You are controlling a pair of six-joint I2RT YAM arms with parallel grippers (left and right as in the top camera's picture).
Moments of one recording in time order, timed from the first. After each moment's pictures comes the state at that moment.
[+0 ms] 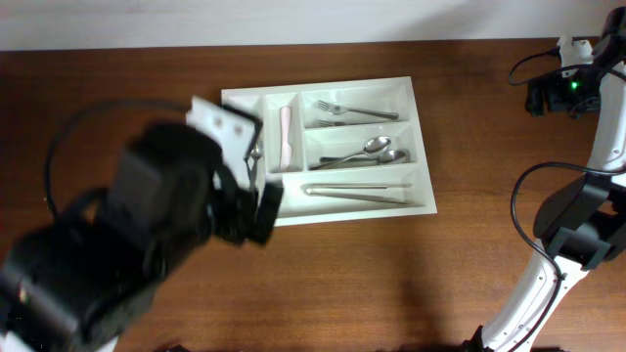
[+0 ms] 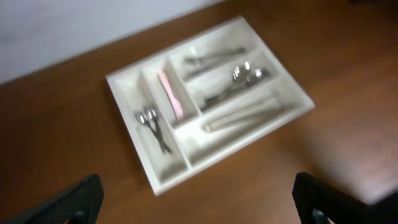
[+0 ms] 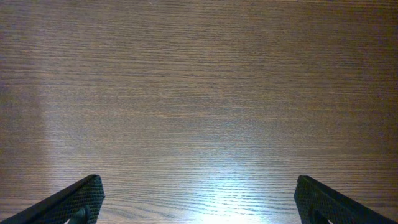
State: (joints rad) left arm -0.66 1.29 2.01 -1.48 -0.18 -0.15; right arm -0.42 2.29 2.37 -1.31 -0.07 -0.45
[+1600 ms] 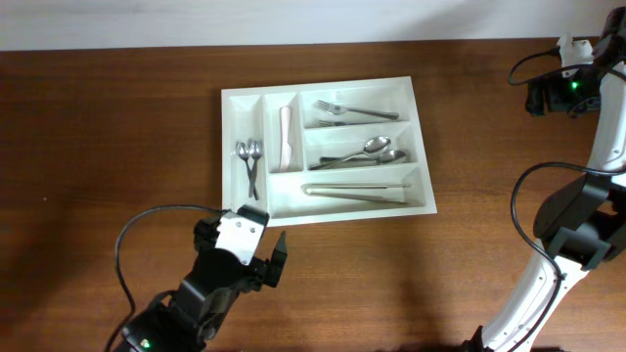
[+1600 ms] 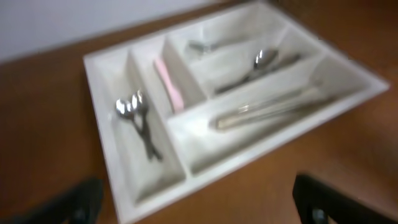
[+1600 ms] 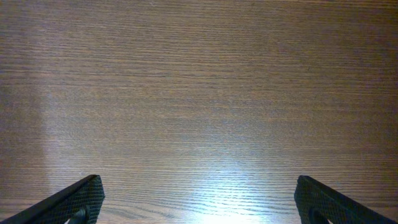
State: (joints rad) left arm -0.68 0.63 0.57 -0.44 -0.27 -0.10; right arm -0.42 2.29 2.37 -1.31 -0.07 -0.45
